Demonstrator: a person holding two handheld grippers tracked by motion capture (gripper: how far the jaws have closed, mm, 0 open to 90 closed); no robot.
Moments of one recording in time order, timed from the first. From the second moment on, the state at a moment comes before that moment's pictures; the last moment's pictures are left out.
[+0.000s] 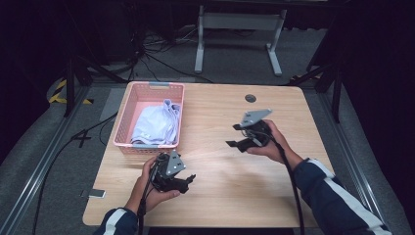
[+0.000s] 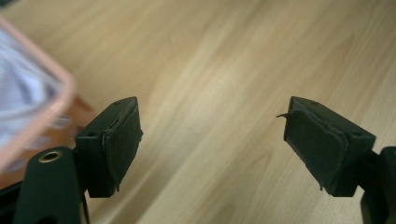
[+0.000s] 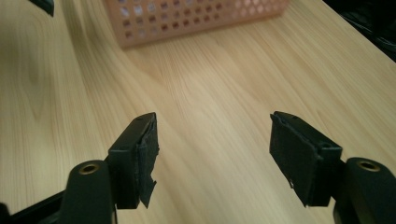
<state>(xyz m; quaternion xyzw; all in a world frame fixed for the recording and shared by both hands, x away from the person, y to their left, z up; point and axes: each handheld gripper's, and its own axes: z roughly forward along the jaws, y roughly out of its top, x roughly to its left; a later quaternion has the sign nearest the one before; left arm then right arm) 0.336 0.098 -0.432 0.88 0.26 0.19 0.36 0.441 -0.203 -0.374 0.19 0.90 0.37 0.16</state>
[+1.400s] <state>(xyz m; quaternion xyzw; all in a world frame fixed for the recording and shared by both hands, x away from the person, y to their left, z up) 0.357 0.089 -0.478 0.90 0.22 0.09 0.37 0.343 -0.376 -0.467 0.32 0.86 0.37 0.16</state>
